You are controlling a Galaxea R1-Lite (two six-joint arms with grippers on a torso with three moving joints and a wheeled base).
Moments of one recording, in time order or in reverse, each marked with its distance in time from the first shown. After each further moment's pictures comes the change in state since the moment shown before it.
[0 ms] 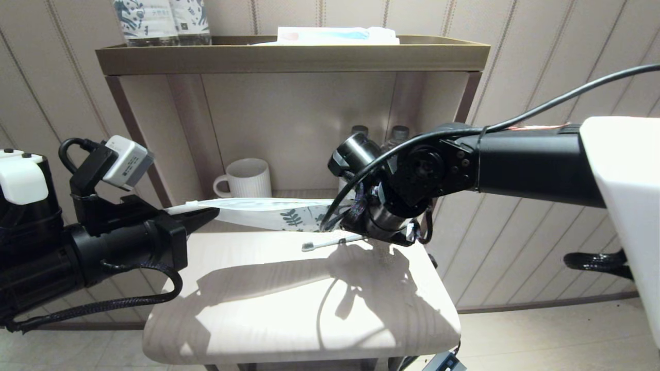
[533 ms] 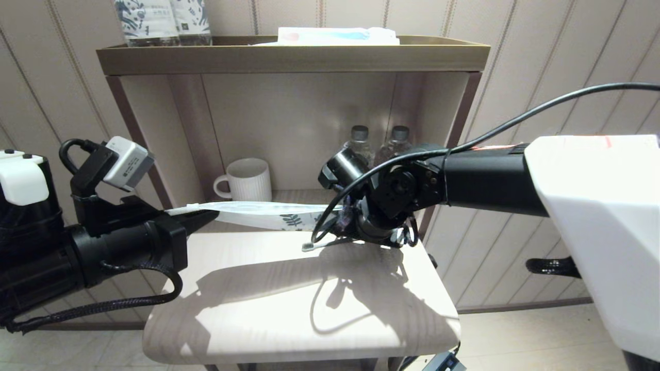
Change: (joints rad) left arm 0.000 0.001 0.002 0.000 -0.001 0.000; right arm -0.005 0.079 -0.003 -0.063 -0.085 -0.035
